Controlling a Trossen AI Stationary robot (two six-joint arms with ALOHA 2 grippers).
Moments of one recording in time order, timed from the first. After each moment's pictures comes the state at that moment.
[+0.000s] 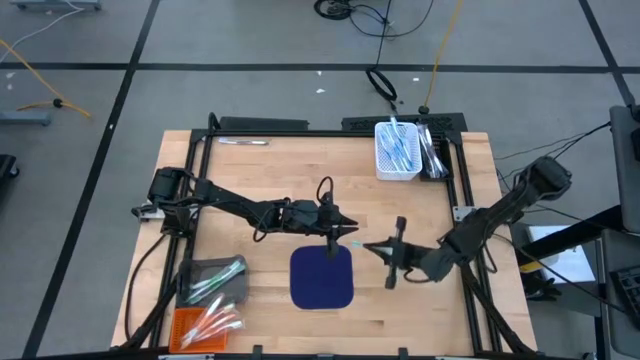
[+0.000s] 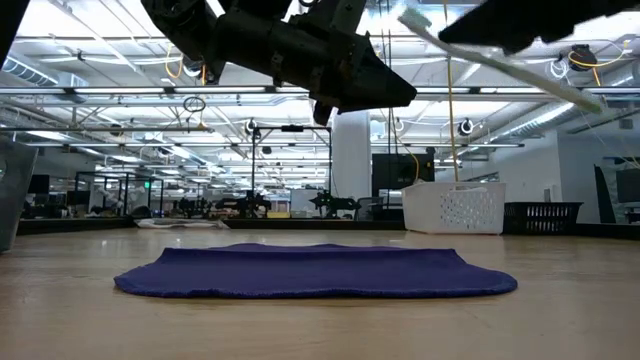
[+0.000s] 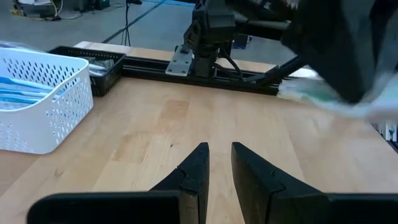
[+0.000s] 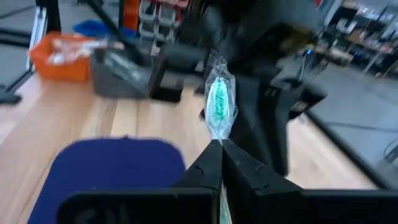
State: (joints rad) left arm -0.09 1.86 1.07 0.54 -0.11 -0.13; right arm 0.63 1.28 0.58 0.38 0.84 0.04
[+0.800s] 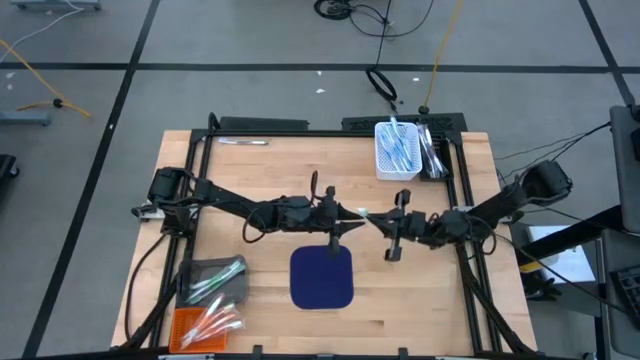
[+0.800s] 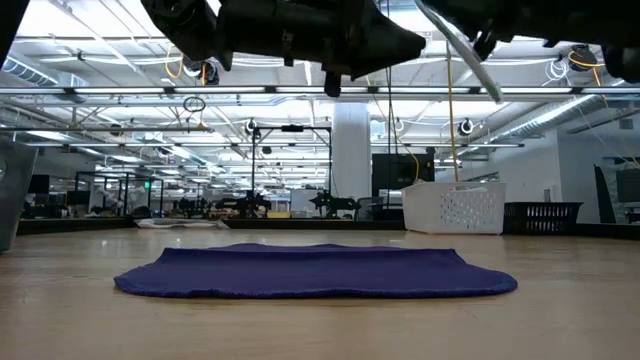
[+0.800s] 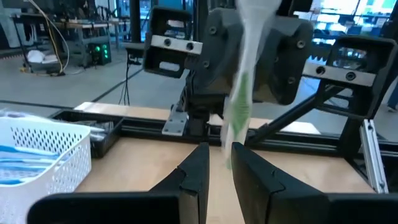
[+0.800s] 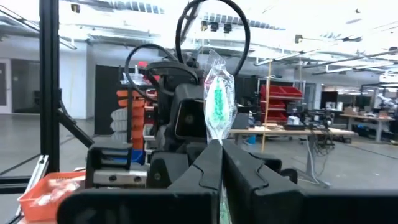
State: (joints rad) left arm -0.09 1.86 1.07 0.76 -0.11 -0.07; right arm 0.37 1.32 0.32 1.37 0.53 -0.21
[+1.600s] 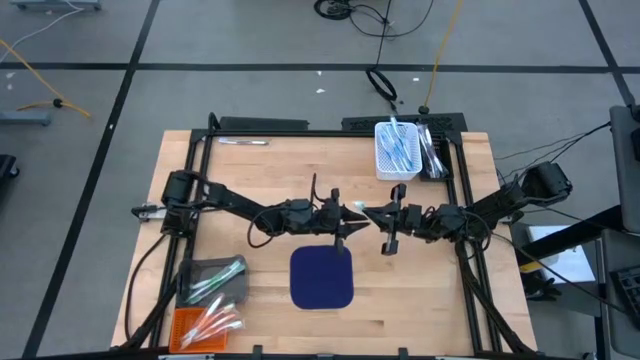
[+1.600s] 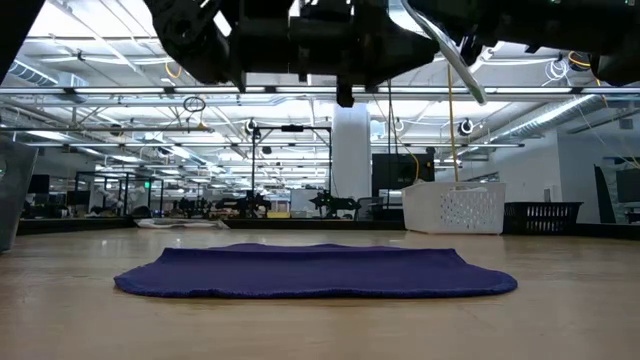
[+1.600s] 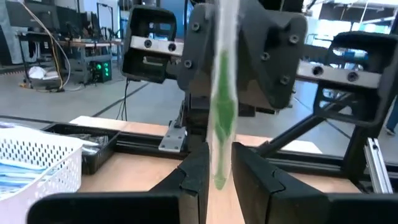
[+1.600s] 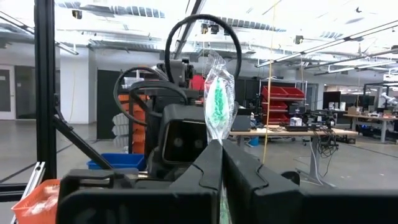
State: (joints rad) left arm -0.09 1.97 1.09 0.95 -0.11 -0.08; right arm 0.28 1.33 0.33 1.37 0.44 -0.17
